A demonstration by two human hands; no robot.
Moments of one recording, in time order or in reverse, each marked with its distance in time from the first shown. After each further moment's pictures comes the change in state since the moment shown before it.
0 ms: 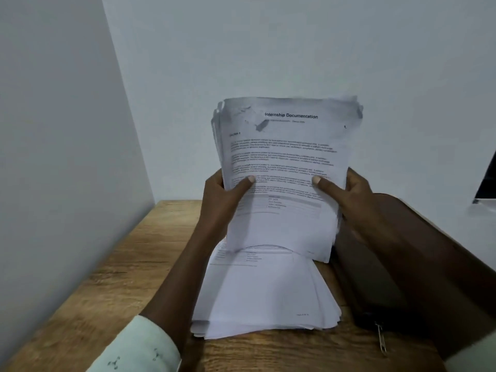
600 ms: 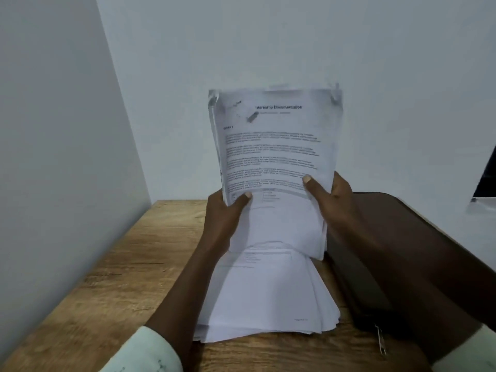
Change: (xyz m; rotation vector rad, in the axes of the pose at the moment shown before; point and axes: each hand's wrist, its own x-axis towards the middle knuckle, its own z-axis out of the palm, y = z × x) left_hand -0.005 -0.035 0.002 0.011 0.085 -0.129; right_hand 0.001 0.014 0.020 -0.051 0.071 -0.017
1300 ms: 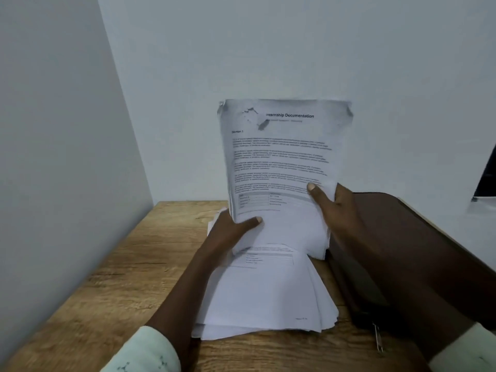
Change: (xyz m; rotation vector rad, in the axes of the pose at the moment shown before) left_hand -0.011 -0.021 -0.012 0.203 -0.238 -0.197; right_hand -0.008 0.014 -0.011 0.045 0.035 0.059
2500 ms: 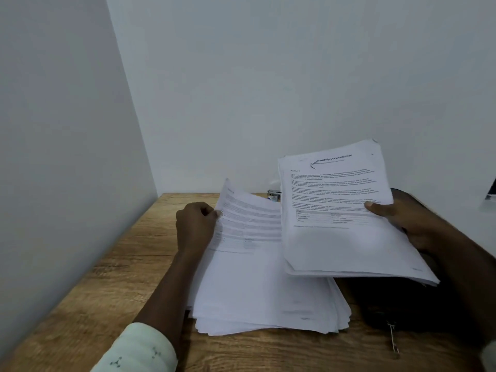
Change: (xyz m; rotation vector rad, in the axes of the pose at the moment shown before) left_hand 0.018 -0.024 -0.056 0.578 0.581 -0.017; right_hand 0.027 0.014 -0.107 -0.034 -0.210 0.475
